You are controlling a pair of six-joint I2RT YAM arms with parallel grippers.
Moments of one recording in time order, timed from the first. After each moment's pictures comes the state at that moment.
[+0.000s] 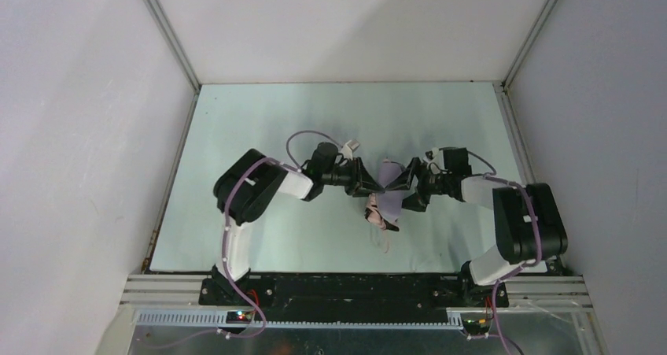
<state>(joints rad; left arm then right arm) -0.65 2.08 0.94 0.71 0.78 -1.15 0.12 1.59 0.62 -0.01 -0.91 0.85</state>
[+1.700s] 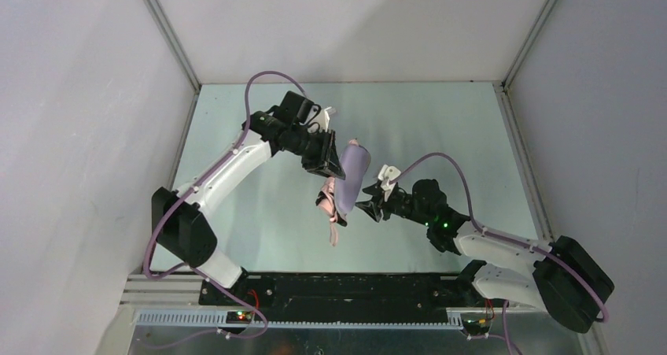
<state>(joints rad) -0.55 1.57 1.46 -0.90 0.59 -0.45 0.77 1.10 0.37 0.53 -0.32 -0.06</state>
